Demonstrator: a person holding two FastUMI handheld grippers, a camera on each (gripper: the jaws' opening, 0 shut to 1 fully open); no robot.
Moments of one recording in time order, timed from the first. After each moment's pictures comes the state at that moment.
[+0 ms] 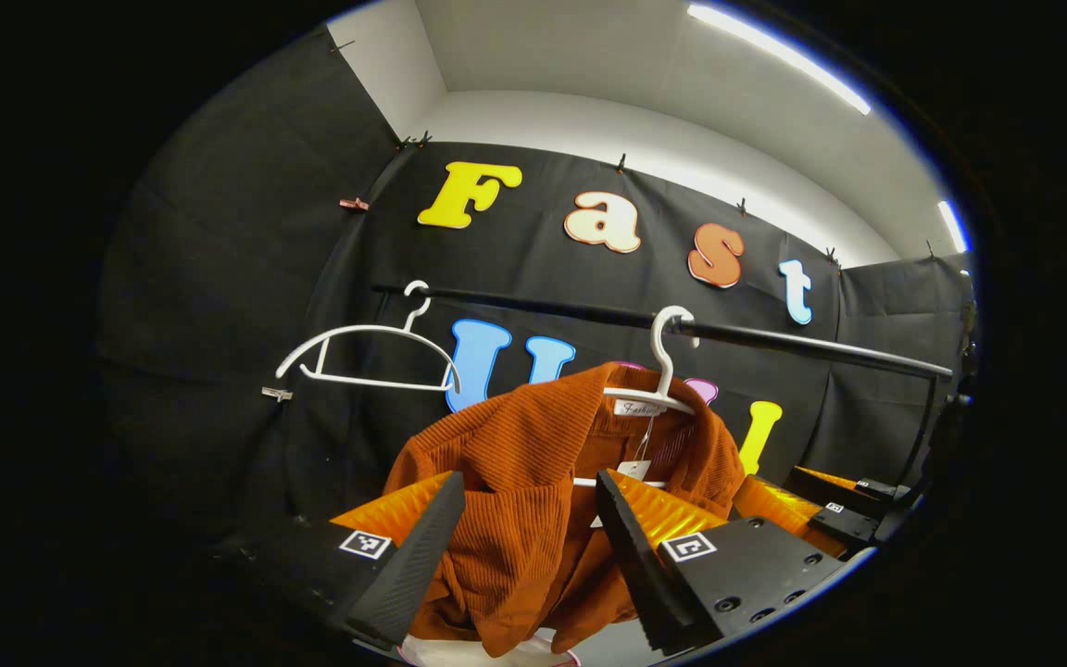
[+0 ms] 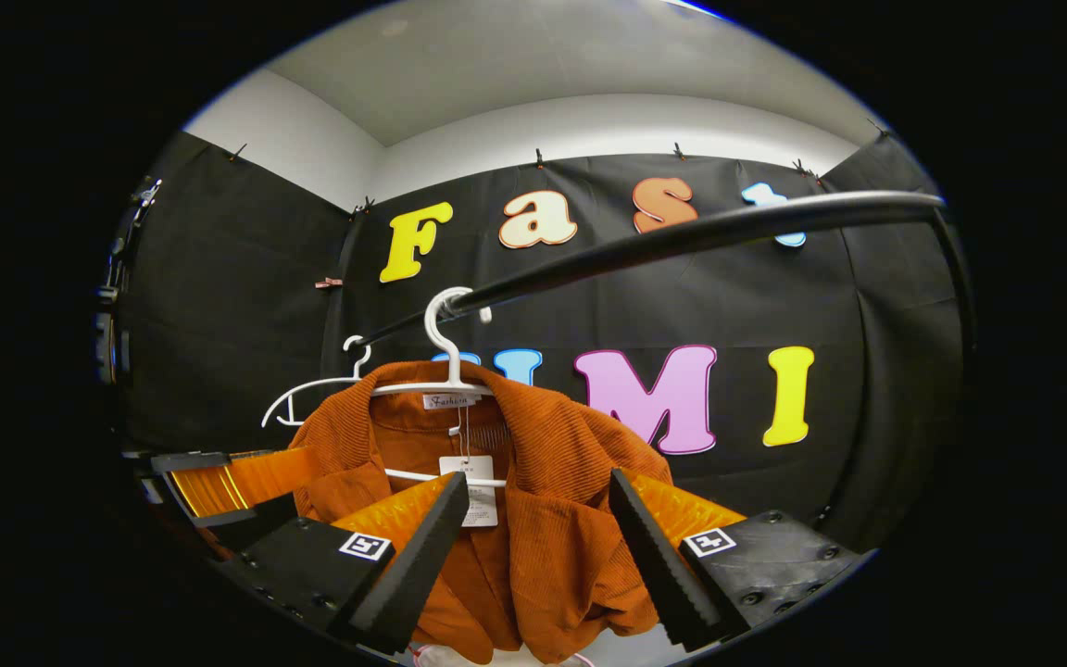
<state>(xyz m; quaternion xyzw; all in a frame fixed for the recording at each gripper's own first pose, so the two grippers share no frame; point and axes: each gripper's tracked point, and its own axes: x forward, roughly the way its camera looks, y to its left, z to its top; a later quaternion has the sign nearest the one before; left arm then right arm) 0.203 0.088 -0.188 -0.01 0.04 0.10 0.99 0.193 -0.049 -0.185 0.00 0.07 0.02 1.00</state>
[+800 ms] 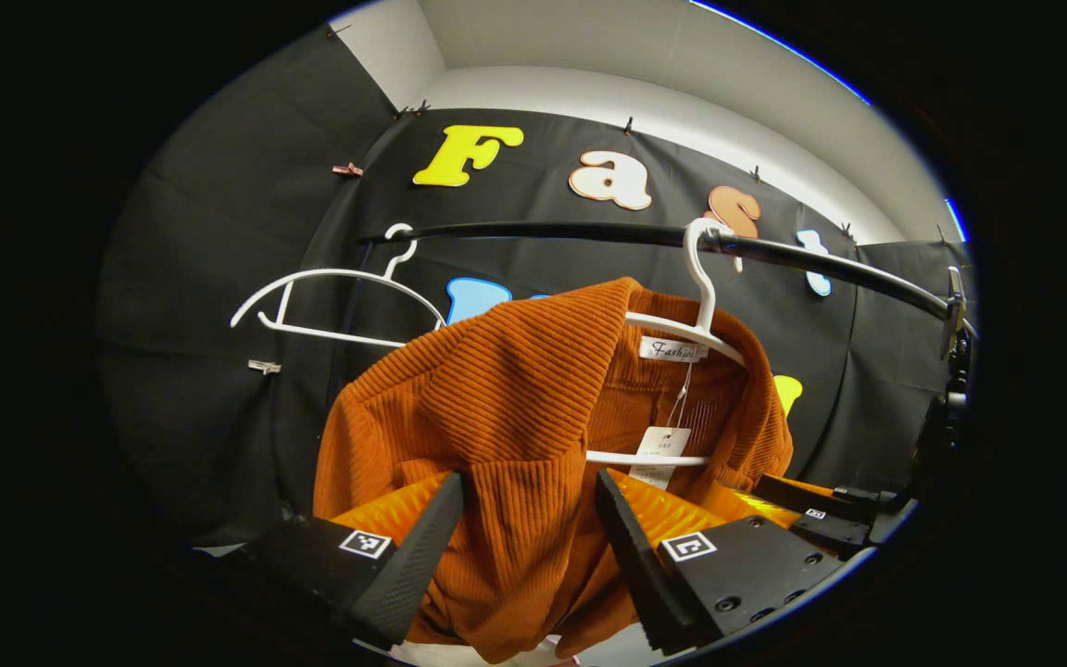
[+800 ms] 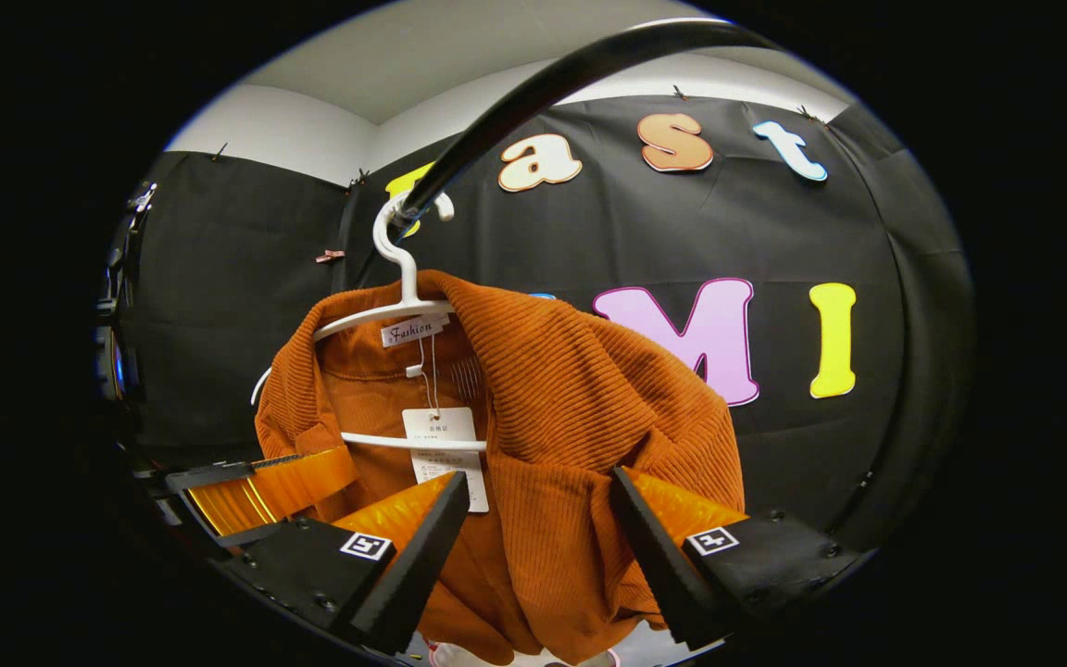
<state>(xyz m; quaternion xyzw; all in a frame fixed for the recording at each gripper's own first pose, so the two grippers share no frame) 0.266 0.092 -0.235 -0.02 0.07 0.12 0.99 0.241 -0.053 -0.255 0.04 0.14 0.05 0.99</state>
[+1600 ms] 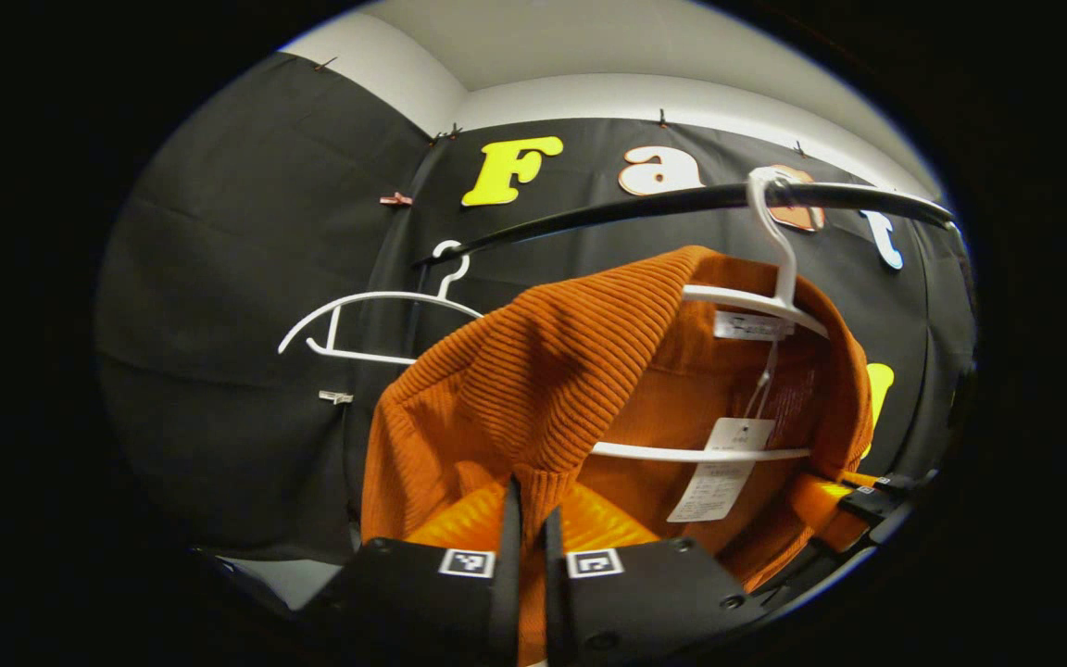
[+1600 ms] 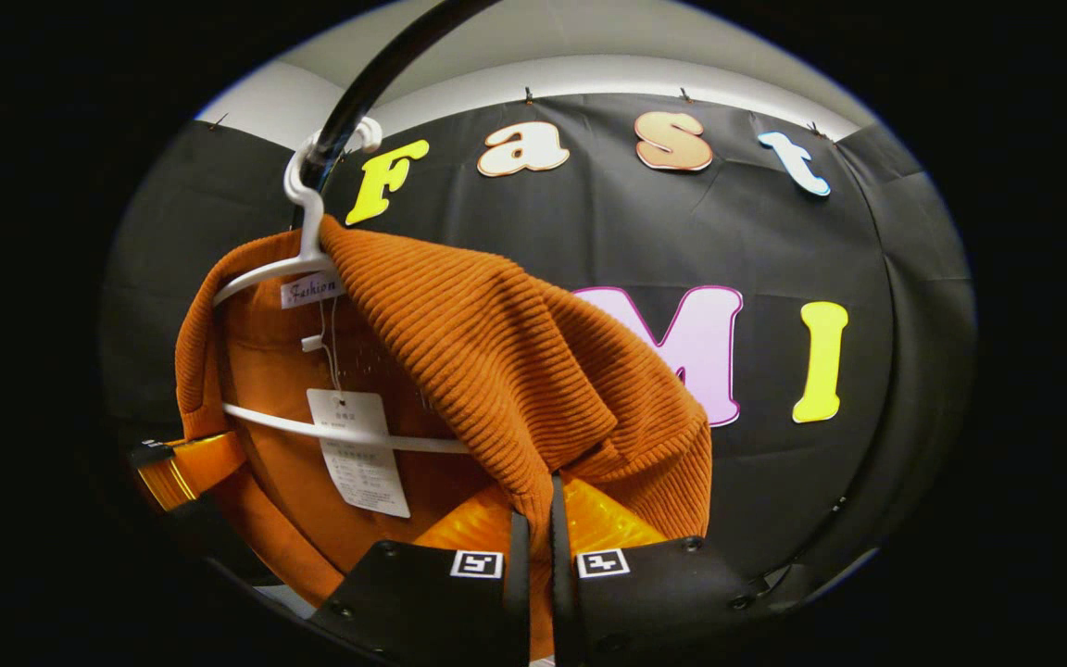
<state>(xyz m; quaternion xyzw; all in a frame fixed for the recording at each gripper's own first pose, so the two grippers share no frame) 0.293 0.133 -0.239 0.02 0.04 0.23 0.97 0.308 -0.084 -0.280 0.00 0.12 0.02 0.99</state>
